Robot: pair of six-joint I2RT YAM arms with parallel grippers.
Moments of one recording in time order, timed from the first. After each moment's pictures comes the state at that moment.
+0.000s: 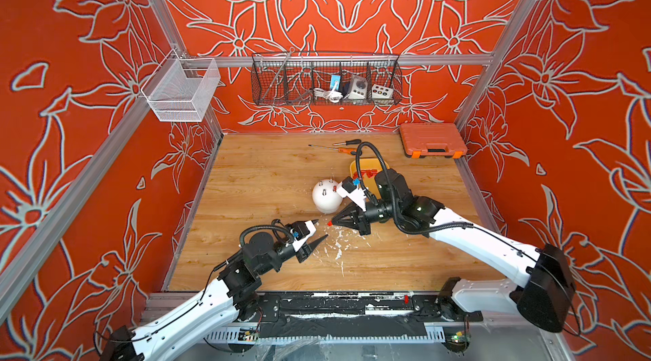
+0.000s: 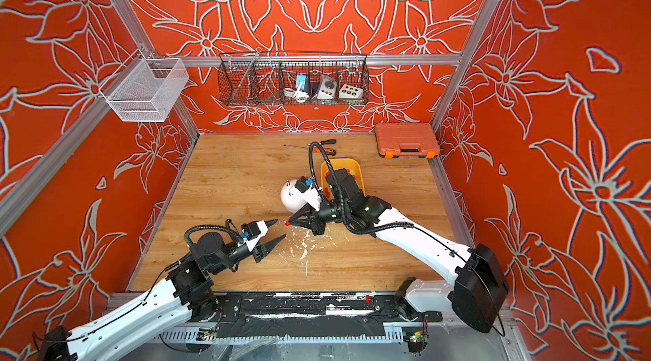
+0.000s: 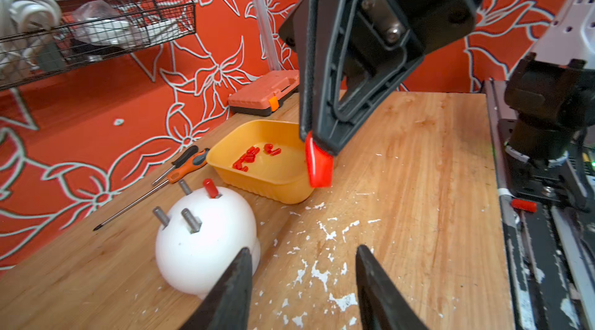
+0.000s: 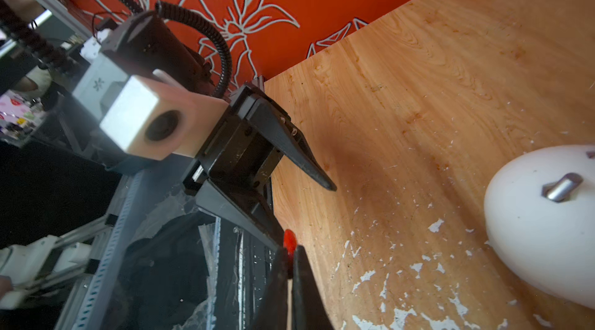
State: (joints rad) left arm -0.74 0.51 0.20 0.22 0.16 0.24; right arm 0.81 1.29 0.97 -0.22 -0.79 0.14
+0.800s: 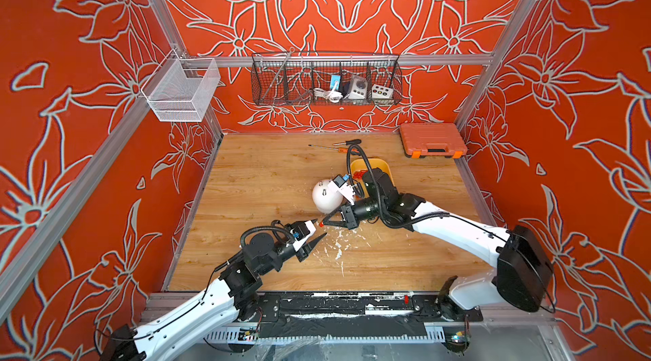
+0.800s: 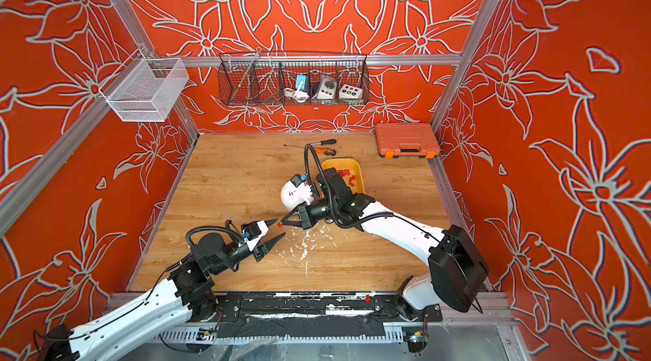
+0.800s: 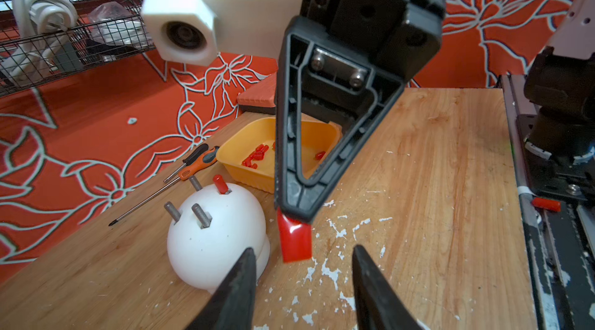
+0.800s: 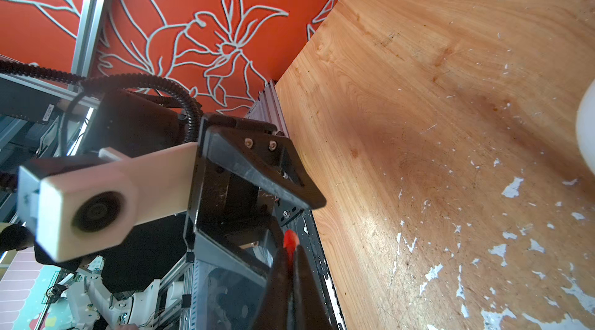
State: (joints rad) left arm -0.74 0.53 0.18 0.26 0.16 0.25; right arm 0.81 1.43 0.99 -0.12 -0.85 0.46
